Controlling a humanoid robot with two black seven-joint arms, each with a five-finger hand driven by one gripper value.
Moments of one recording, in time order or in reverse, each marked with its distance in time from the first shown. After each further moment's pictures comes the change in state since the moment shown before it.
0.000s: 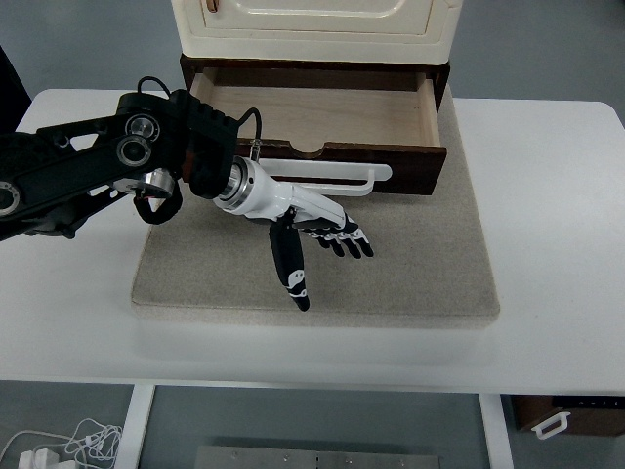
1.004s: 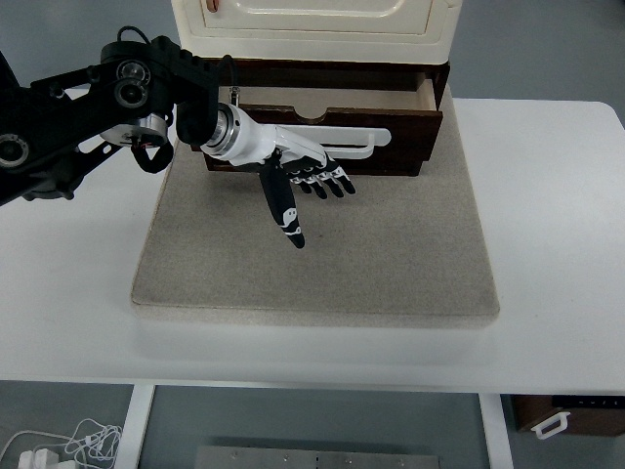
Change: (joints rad) left arm -0.056 -0.025 -0.058 0.214 0.011 0.000 0.000; right arm 0.000 0.000 0.000 0.000 0.000 0.000 0.000
